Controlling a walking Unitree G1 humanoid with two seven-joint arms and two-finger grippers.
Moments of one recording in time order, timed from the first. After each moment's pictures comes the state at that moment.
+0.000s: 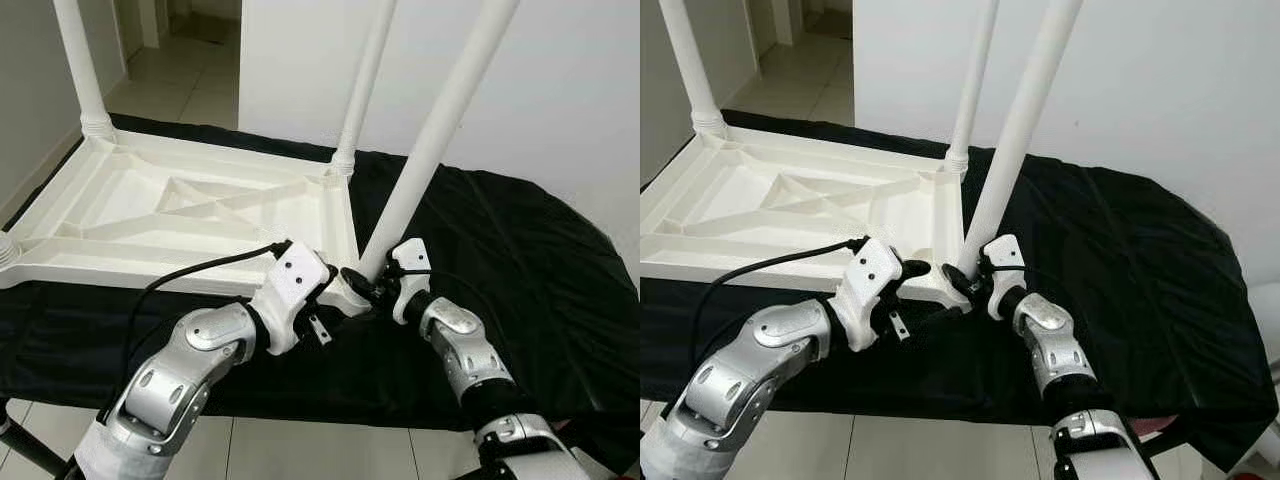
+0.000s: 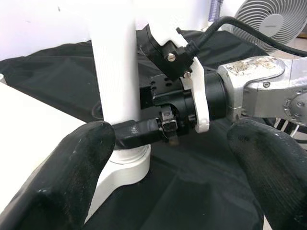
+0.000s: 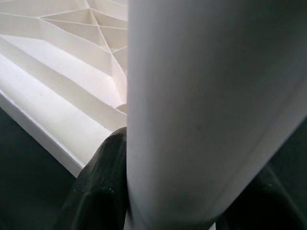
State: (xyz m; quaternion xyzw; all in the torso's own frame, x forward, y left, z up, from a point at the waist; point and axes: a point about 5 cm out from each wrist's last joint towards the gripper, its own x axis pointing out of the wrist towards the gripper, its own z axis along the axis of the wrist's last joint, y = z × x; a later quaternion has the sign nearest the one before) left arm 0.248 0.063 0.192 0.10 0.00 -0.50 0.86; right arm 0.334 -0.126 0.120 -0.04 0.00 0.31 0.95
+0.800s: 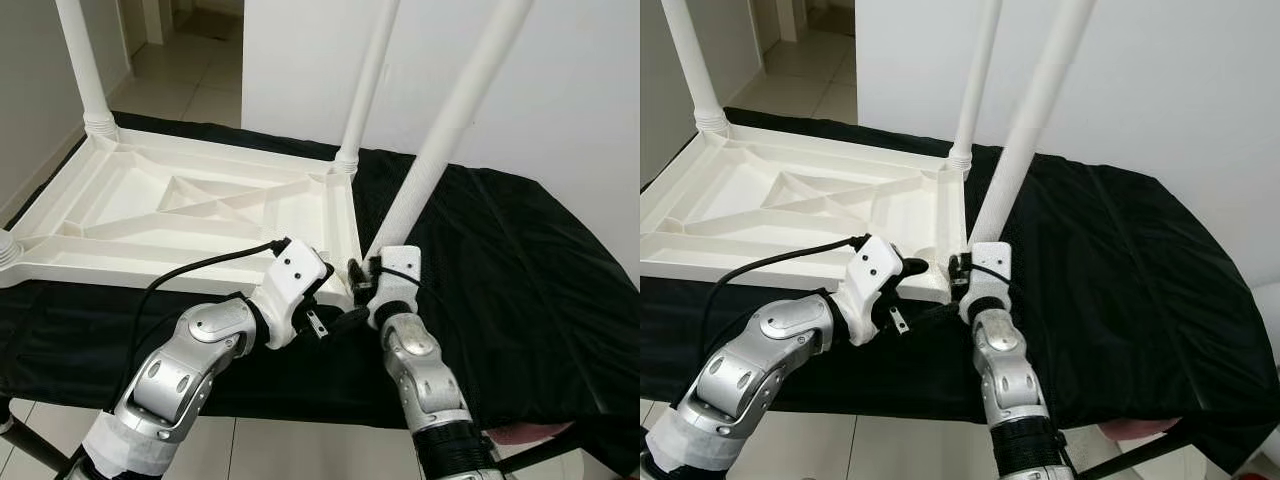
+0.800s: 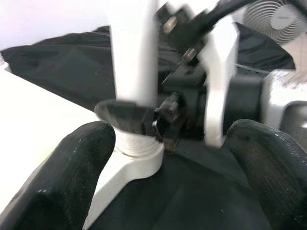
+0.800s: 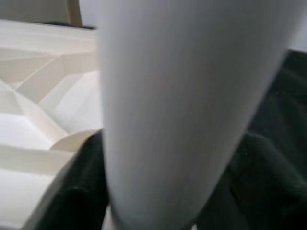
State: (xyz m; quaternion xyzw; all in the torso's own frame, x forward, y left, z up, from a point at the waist) left arm 0.260 0.065 0.186 0.10 0.01 -0.49 0.87; right arm 0.310 -0.101 0.139 0.03 -0.01 0.03 1.00
